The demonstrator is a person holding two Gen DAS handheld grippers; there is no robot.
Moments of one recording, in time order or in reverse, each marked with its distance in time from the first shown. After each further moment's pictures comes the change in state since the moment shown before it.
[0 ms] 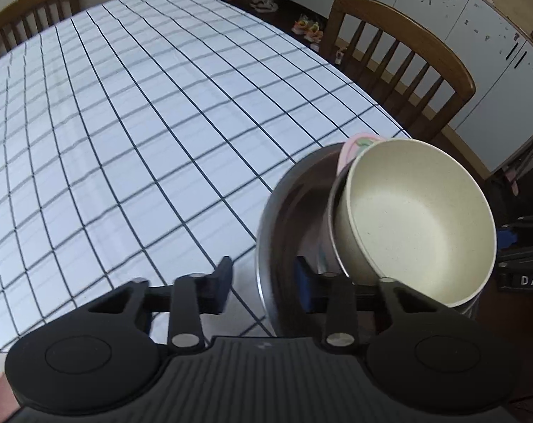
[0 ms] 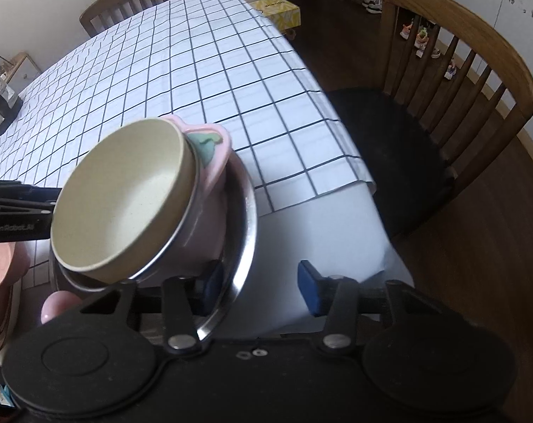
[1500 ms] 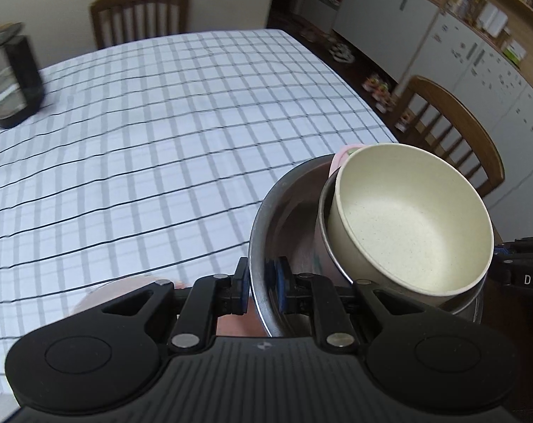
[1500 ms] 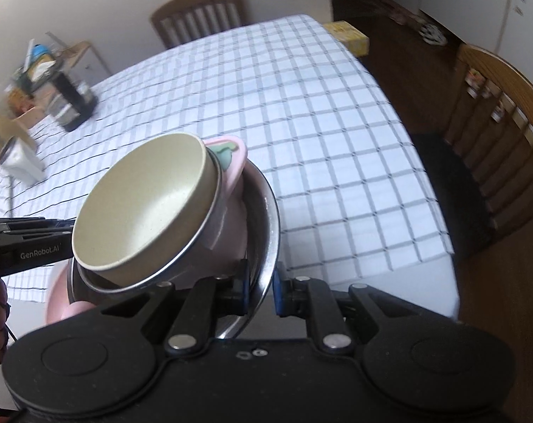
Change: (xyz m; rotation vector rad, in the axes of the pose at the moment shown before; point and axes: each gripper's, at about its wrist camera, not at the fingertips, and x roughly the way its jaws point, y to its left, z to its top) left arm -0.148 0.073 -0.043 -0.276 -0.143 0.137; right arm -0.060 0.117 0.046 -0.145 -0.029 0.116
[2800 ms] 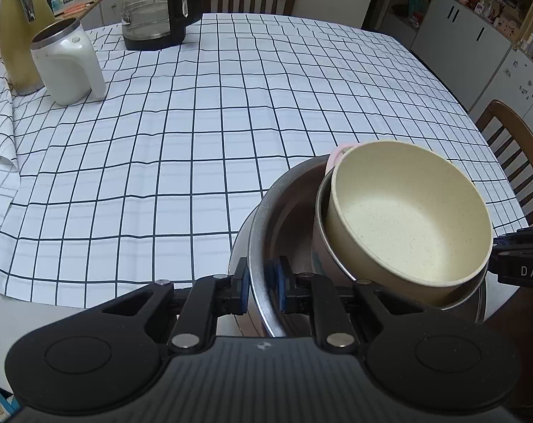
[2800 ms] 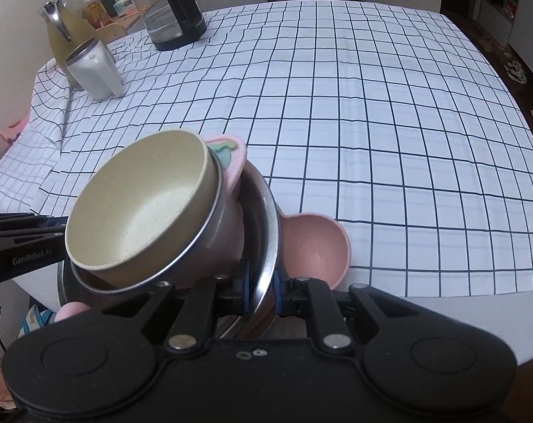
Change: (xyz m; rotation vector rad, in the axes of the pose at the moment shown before) left arm -0.044 0.128 -0.095 -0.175 -0.015 0.158; right arm 0.069 0.163 -0.033 -0.243 0.085 0.099
